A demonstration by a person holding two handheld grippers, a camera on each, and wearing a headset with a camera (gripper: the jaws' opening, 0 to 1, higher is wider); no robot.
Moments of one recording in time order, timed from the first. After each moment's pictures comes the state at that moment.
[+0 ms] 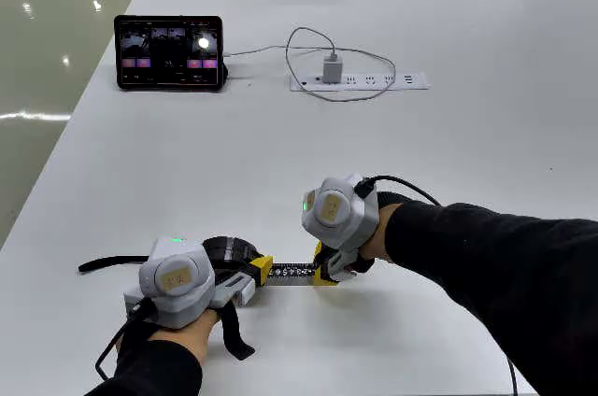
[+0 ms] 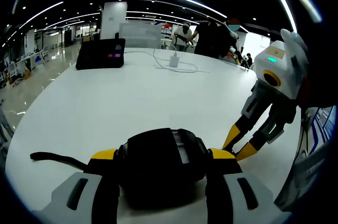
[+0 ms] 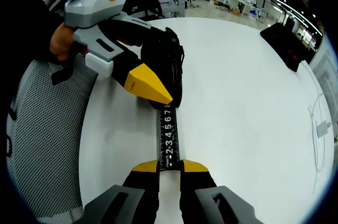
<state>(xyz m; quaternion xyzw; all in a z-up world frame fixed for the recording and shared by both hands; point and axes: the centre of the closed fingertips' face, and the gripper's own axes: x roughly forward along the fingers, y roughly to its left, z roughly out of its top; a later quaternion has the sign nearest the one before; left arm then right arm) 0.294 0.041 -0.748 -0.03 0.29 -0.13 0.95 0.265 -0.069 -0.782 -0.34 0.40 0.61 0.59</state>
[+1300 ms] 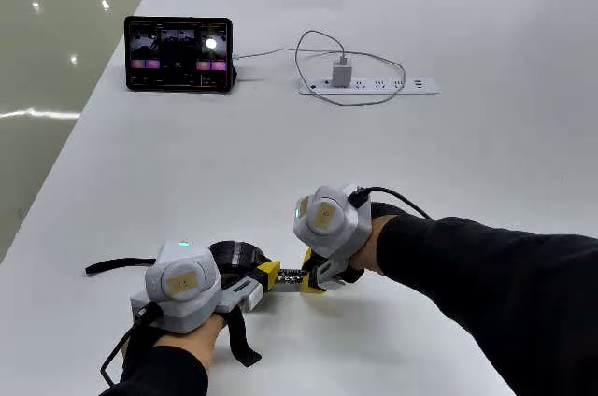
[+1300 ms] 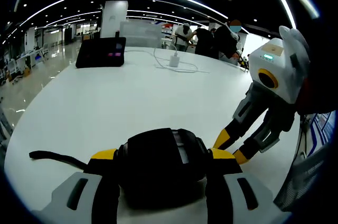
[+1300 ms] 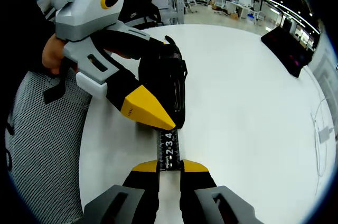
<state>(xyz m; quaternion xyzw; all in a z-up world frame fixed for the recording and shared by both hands) 0.294 0.041 -0.748 -0.04 0.29 -0.13 0.95 0.264 -0.039 -0.782 -0.32 0.39 0.62 0.60</state>
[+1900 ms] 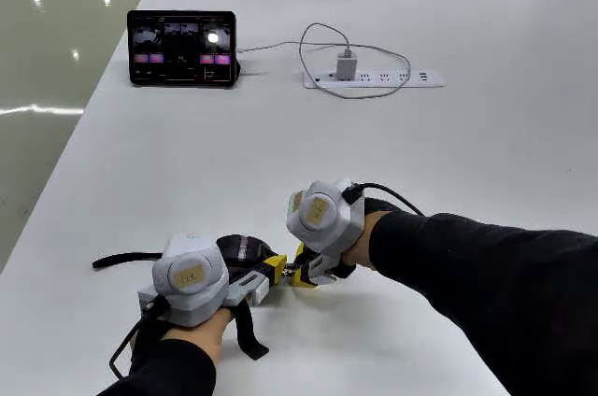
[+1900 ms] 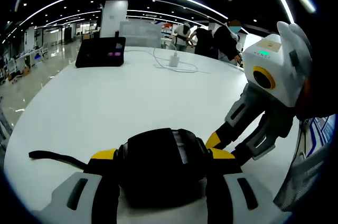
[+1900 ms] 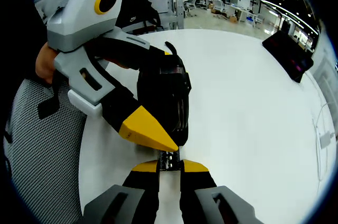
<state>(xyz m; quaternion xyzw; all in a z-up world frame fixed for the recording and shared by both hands) 0.295 0.042 -0.748 -0.04 0.29 -0.13 0.95 0.262 -0.016 -0.782 -0.31 0.38 0.62 0.61</state>
